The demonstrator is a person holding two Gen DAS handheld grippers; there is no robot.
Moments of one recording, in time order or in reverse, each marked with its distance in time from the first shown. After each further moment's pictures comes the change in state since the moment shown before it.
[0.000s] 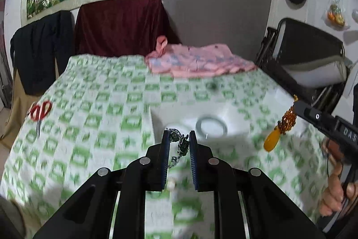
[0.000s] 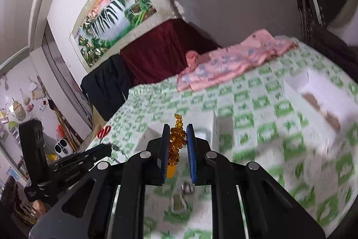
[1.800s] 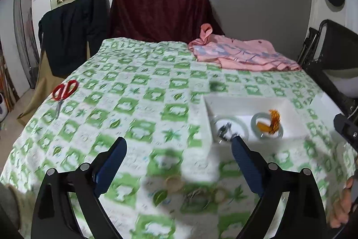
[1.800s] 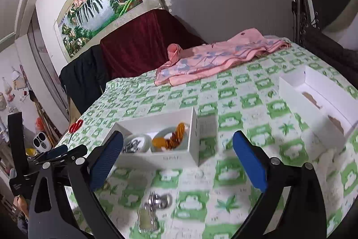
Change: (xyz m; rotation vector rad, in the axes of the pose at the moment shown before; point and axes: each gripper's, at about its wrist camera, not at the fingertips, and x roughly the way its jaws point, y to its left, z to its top) left arm 0.039 0.047 -0.031 -0.085 0.050 0.232; right arm 0.048 -0.024 -0.026 -0.046 0.022 -0.132
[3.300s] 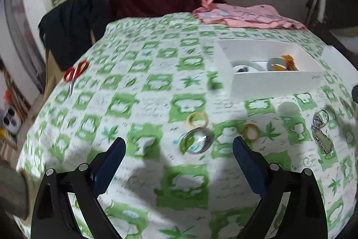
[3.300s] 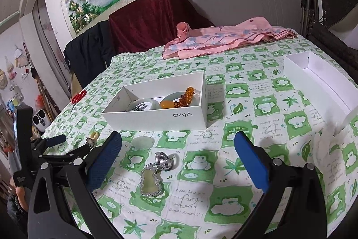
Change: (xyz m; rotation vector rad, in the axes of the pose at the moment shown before) left arm 0.004 0.006 -0.045 0.153 0.121 0.075; right arm -0.006 0.017 -0.035 -0.082 0.108 0.010
